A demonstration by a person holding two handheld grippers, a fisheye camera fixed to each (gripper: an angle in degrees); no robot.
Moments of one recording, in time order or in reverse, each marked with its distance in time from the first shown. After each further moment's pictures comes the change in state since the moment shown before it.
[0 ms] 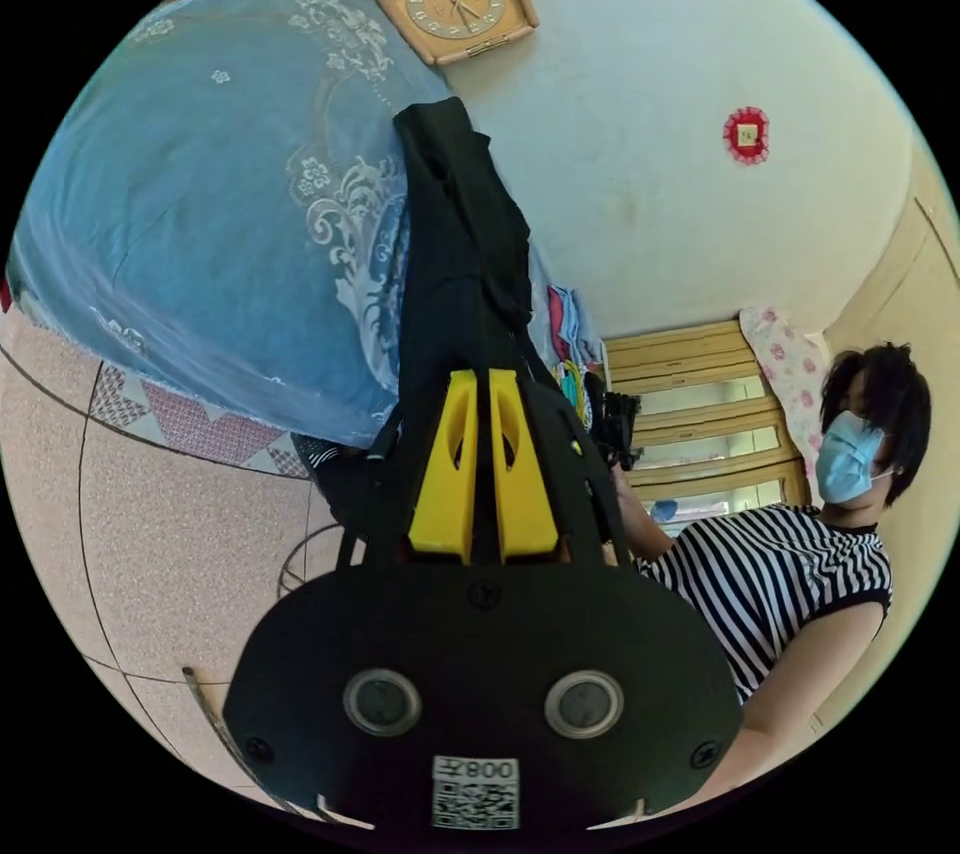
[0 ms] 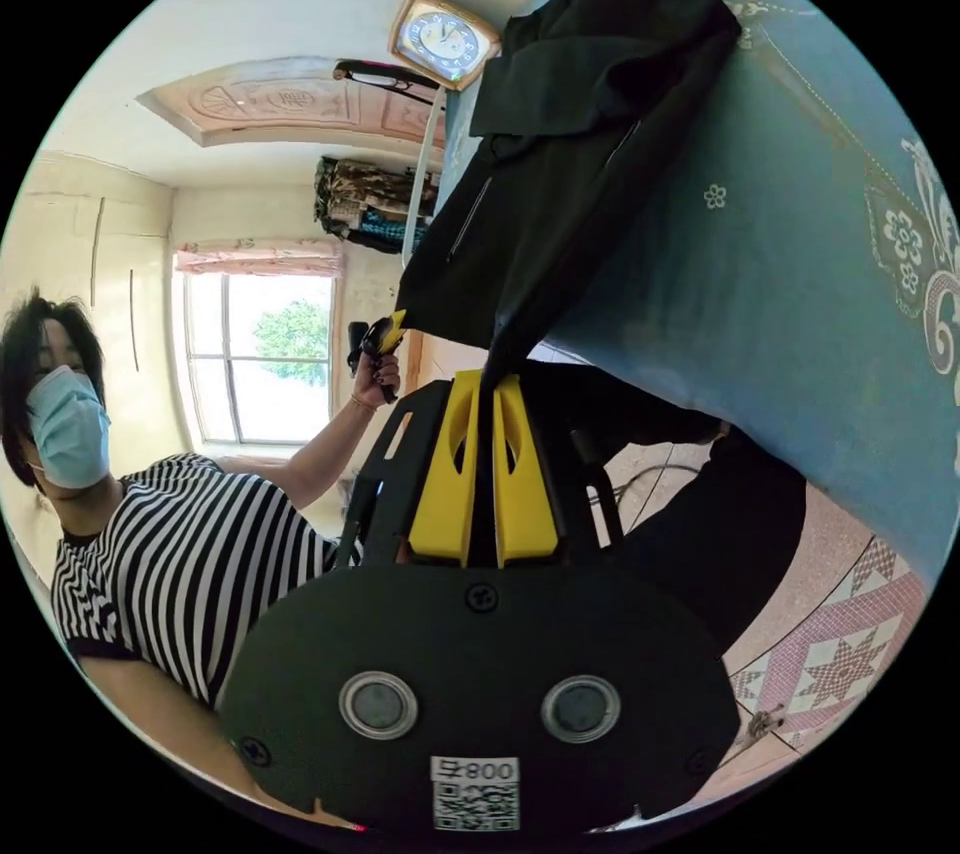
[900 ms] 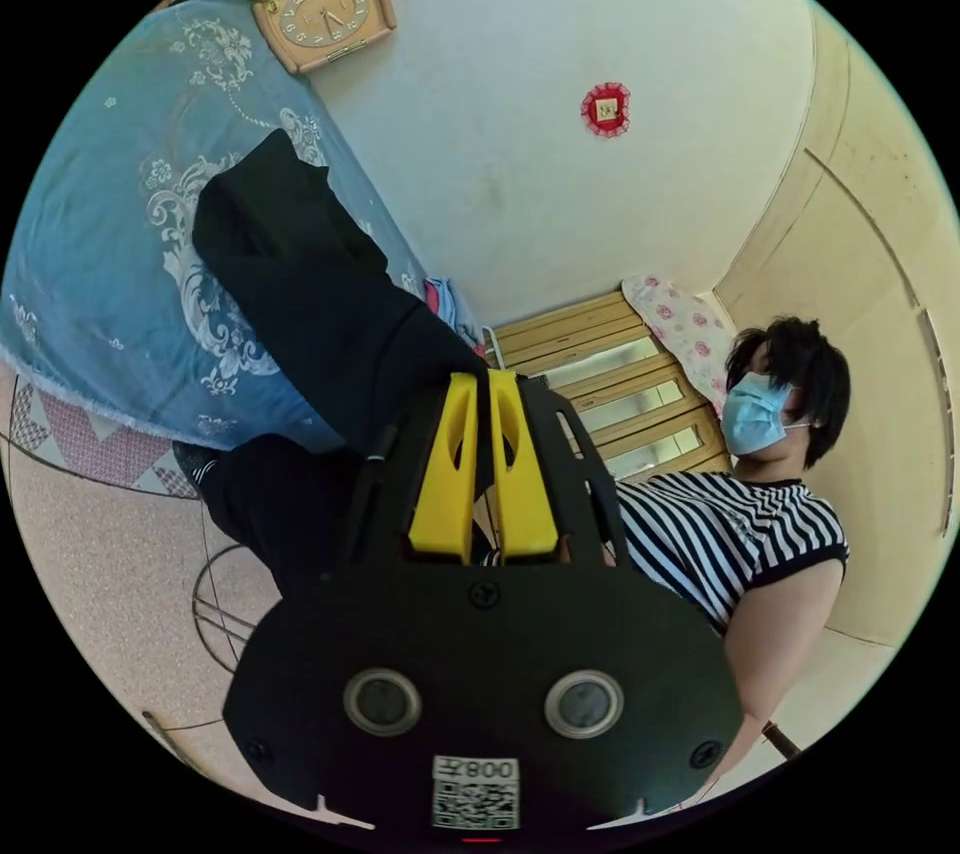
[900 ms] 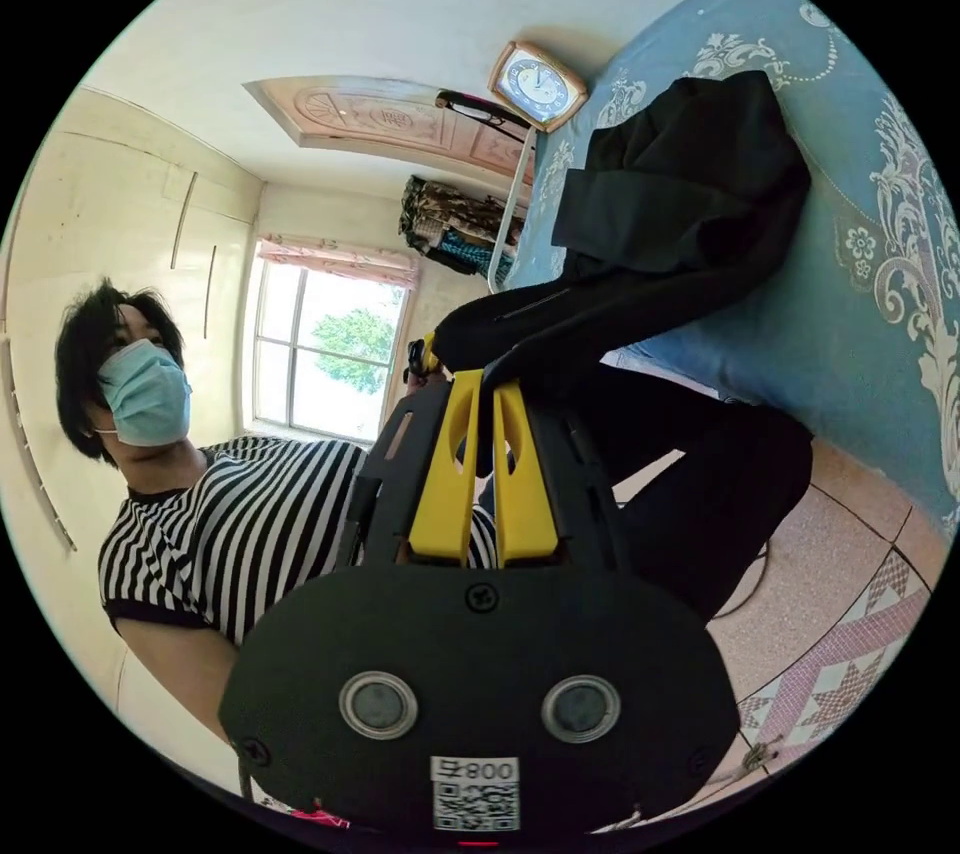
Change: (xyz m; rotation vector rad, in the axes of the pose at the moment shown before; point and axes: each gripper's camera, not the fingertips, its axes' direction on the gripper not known) left arm 0.128 0.075 -0.016 0.047 0.304 0.159; right arm -0.051 0.075 -0.113 0.100 -0.170 -0.138
